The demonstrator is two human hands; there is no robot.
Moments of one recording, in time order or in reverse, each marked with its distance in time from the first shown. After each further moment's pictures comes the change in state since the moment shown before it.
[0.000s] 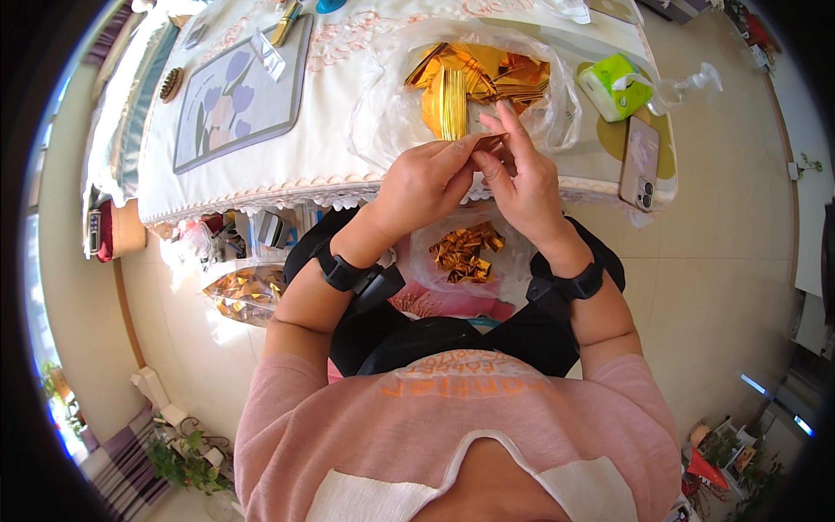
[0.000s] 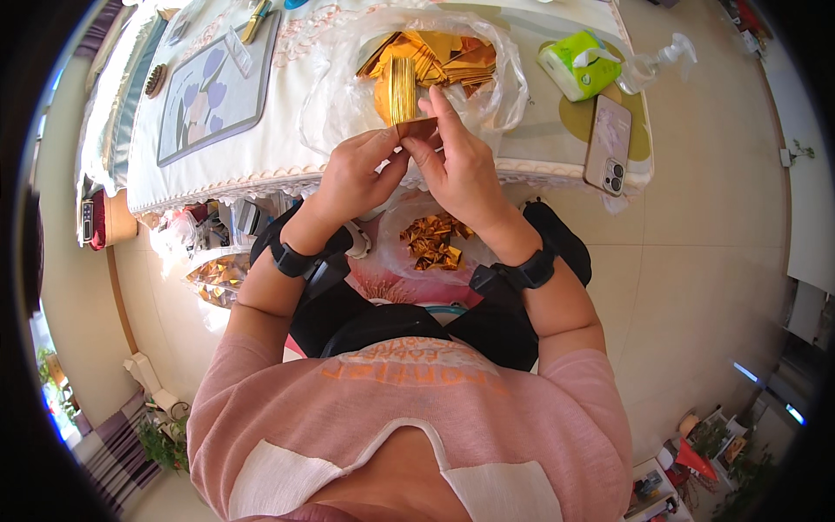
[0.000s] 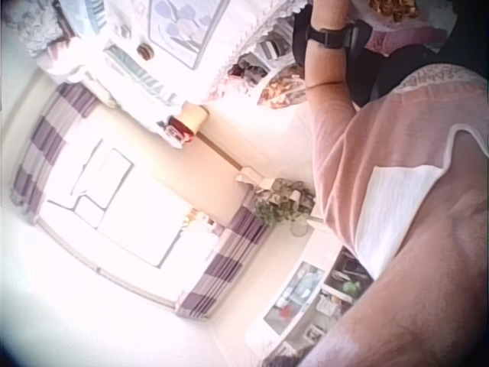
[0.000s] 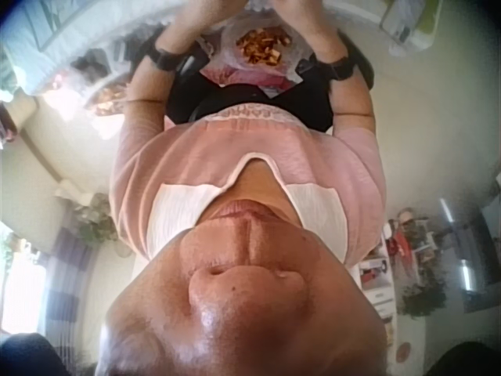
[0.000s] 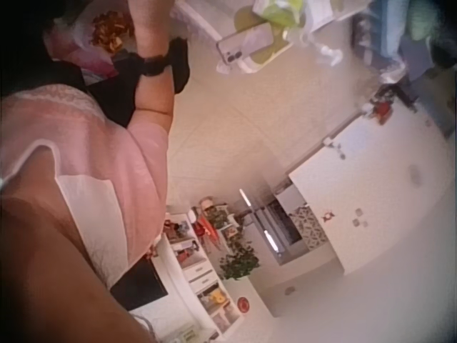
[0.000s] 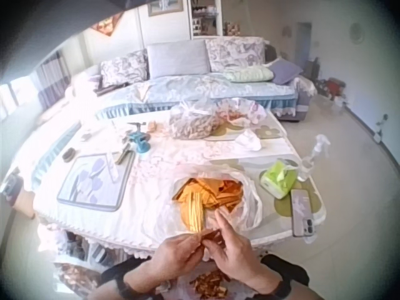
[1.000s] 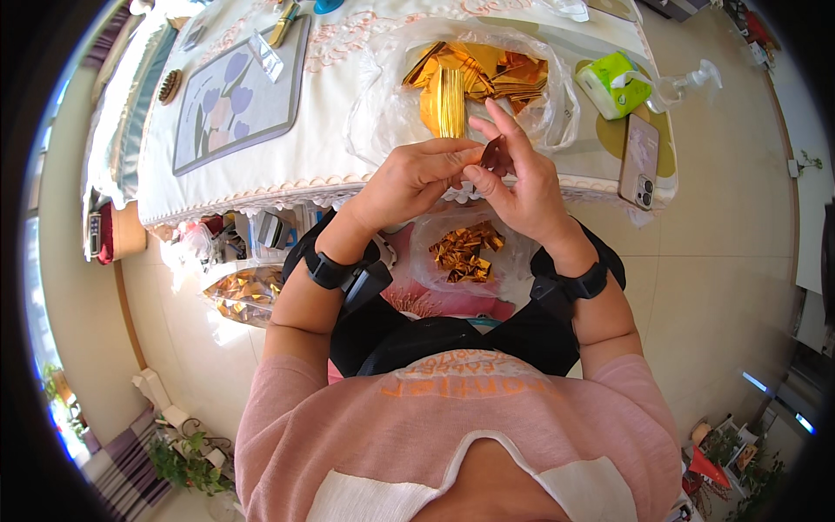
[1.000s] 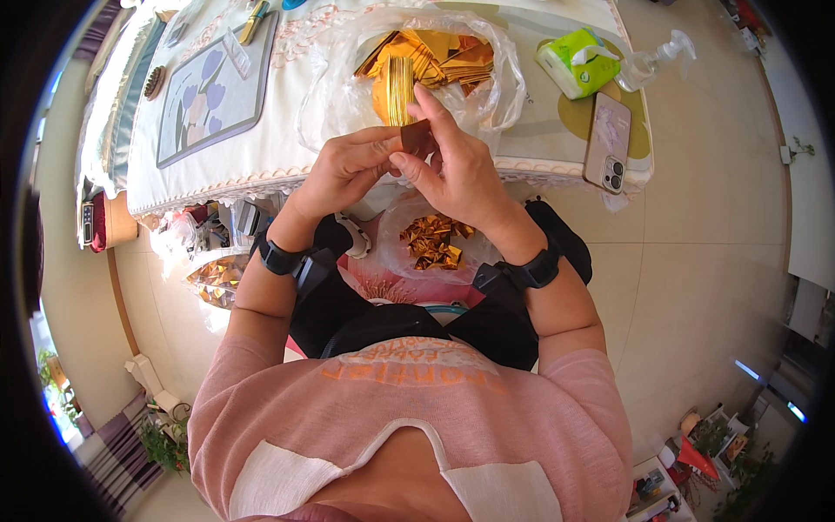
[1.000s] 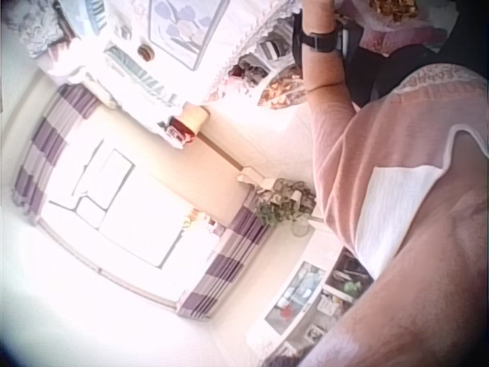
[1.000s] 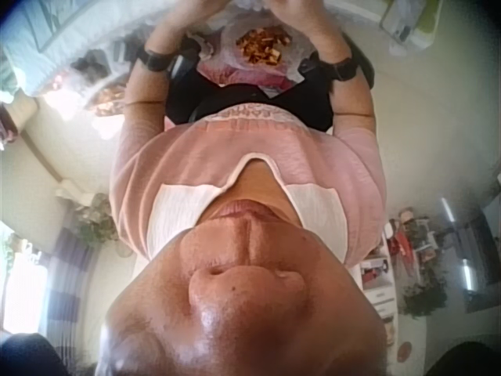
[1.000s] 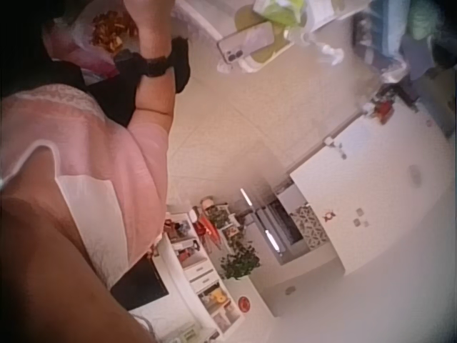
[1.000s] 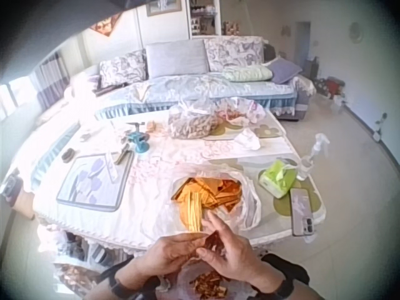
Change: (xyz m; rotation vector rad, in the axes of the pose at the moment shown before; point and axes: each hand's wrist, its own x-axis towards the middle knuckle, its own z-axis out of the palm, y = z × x) left_hand -0.004 -0.016 -0.016 -0.320 -0.184 0.002; right_hand 0.000 -0.008 -0.007 0.161 -0.067 0.018
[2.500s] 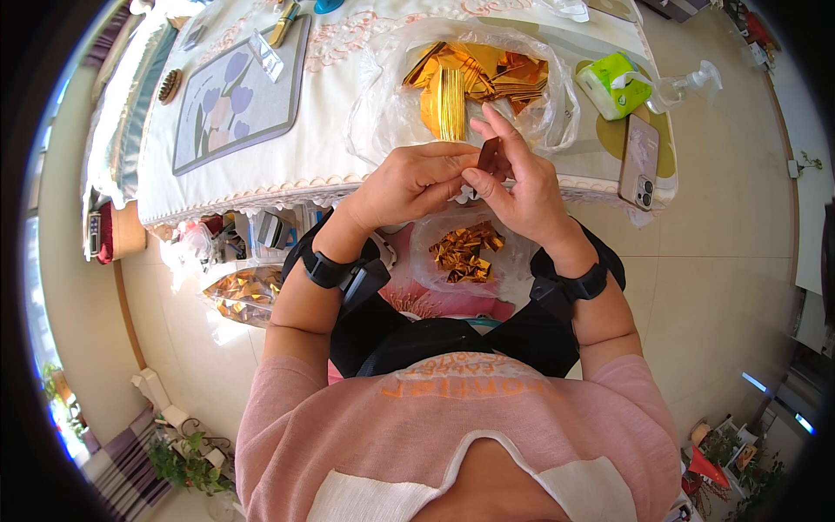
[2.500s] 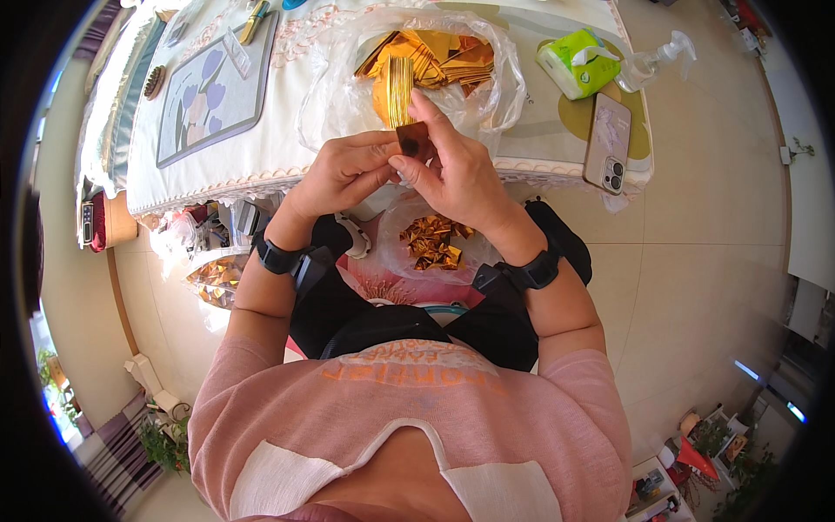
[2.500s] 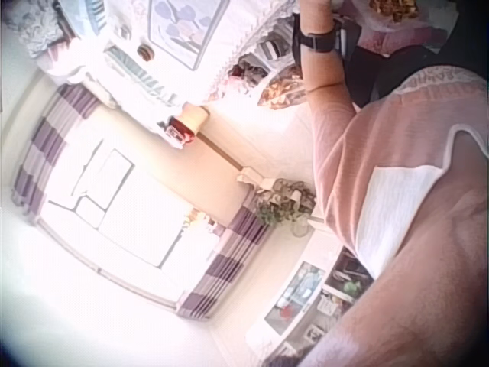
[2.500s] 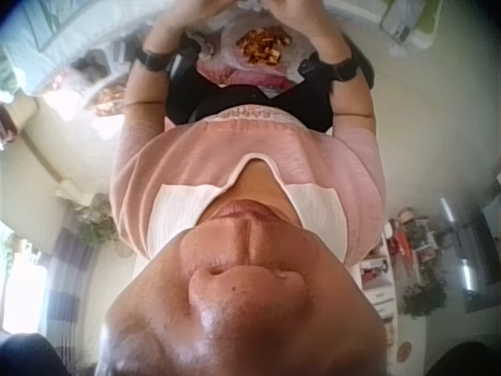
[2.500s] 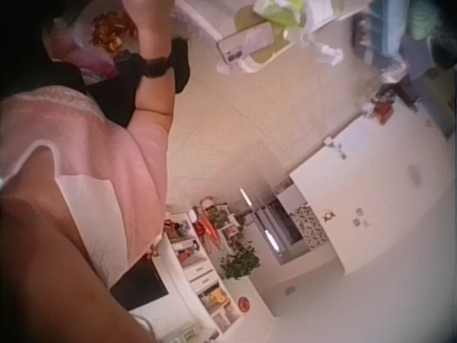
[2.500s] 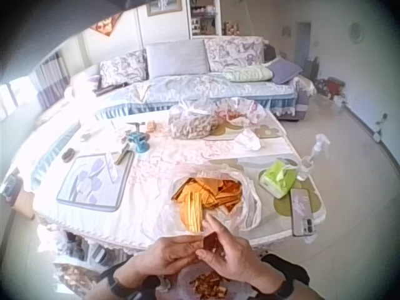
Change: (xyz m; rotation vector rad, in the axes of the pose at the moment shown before) left_hand 0.003 0.005 -0.007 -0.015 -0.055 0.021; right_hand 0.001 -0.006 -0.001 -0.049 -0.016 -0.010
